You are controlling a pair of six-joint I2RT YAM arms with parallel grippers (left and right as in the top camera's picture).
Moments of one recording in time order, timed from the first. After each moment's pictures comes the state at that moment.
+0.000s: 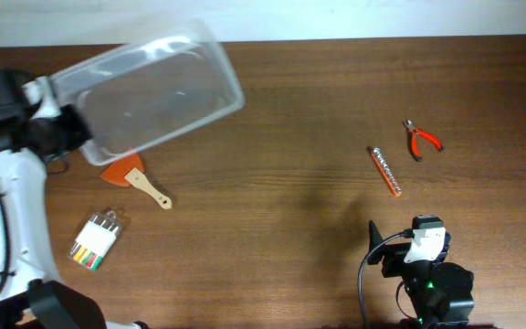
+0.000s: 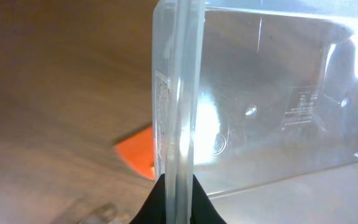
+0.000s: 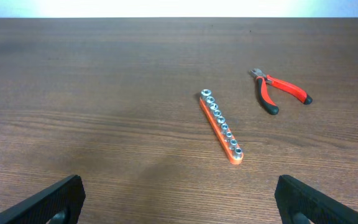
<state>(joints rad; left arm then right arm) 0.32 1.61 1.51 -0.90 0.21 -0.12 0.03 0.01 0.14 -0.49 -0.07 0.01</state>
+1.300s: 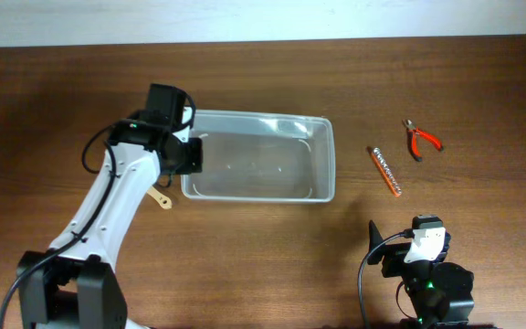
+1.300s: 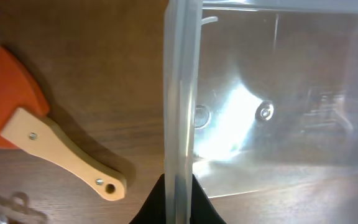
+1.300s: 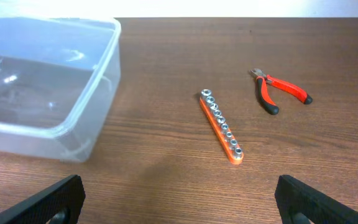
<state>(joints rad) -0.20 1.68 1.31 -0.88 0.00 -0.16 0.03 0.01 0.14 -0.49 -0.07 0.01</state>
